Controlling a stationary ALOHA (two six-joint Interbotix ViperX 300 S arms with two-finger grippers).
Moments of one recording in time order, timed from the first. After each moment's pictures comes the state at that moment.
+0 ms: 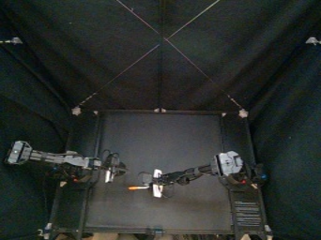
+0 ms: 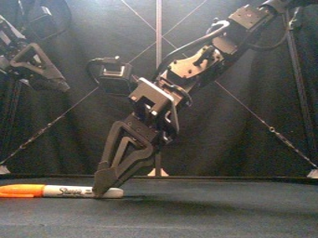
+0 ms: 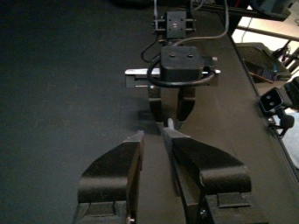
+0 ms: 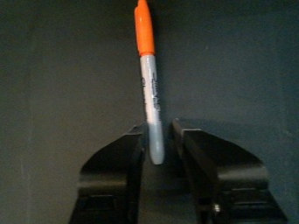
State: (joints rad) left arm -0.08 -0.77 1.20 -0.13 -0.01 0.00; right arm 0.12 0.44 0.28 0.19 0.09 0.02
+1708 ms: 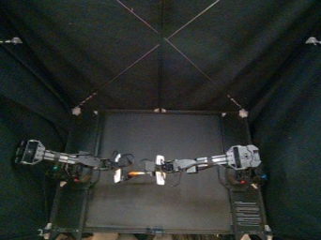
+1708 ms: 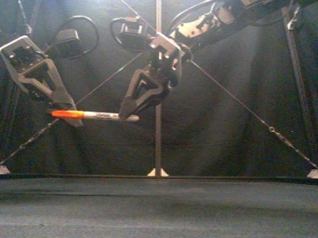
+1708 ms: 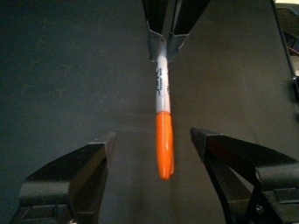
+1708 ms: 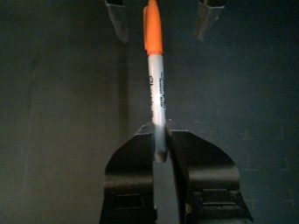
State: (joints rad) left arm -0.02 -0.48 1.10 -0.17 0.02 0.00; right arm 0.00 0.19 0.27 0.00 0.30 0.02
